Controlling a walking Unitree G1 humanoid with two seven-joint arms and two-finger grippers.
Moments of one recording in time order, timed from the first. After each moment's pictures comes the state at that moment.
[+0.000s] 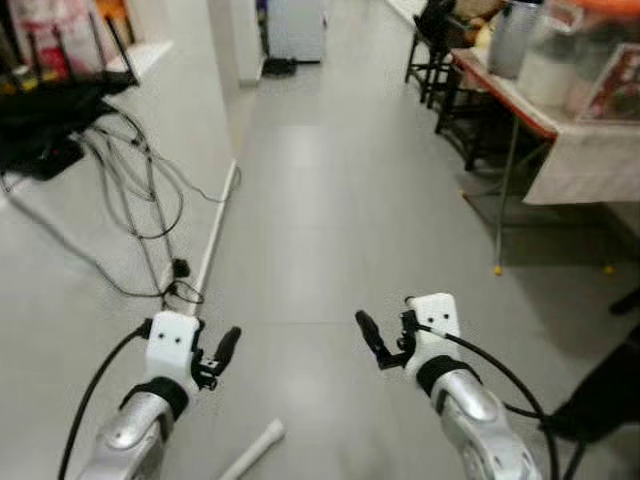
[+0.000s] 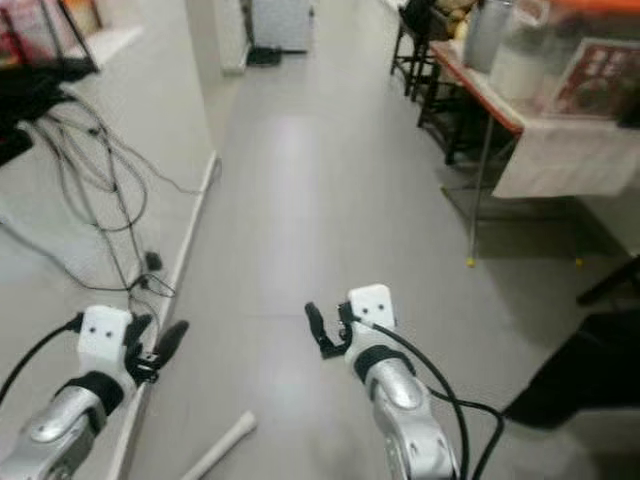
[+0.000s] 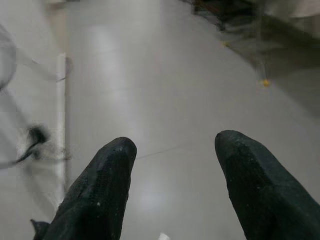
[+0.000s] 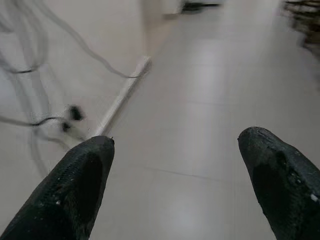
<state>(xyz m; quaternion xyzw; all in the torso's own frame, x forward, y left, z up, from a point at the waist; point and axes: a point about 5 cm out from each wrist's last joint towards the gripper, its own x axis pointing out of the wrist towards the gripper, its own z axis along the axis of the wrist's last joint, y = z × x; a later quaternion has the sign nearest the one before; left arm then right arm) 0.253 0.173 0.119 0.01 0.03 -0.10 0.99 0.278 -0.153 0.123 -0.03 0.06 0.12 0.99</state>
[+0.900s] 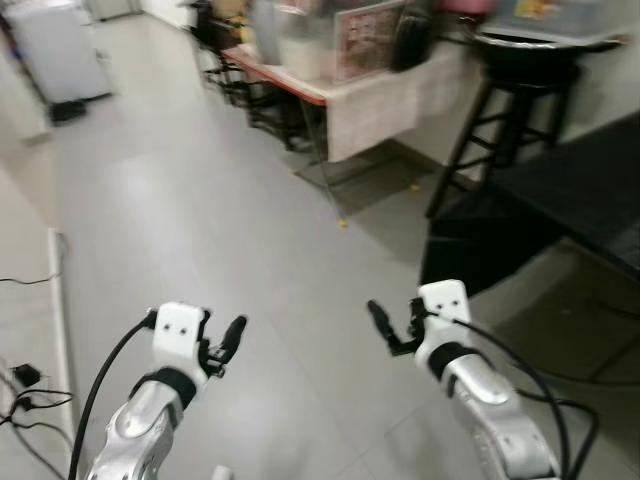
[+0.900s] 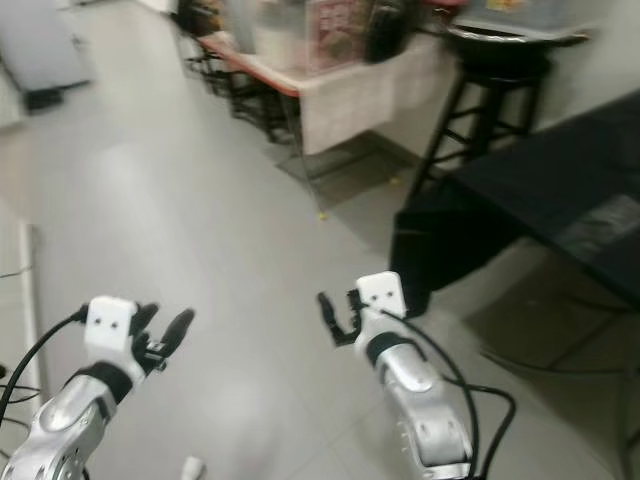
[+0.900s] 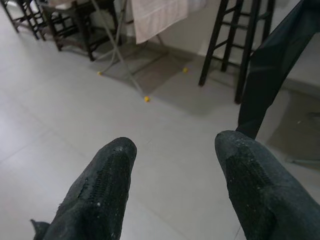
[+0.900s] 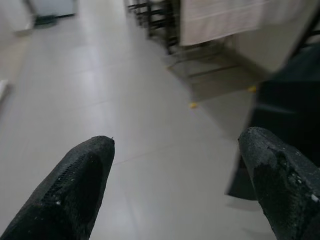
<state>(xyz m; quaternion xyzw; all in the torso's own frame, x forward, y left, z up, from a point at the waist) 0.254 0.174 0.124 0.01 0.02 -0.10 0.99 0.282 -0.159 0.123 -0.04 0.06 0.11 0.99</state>
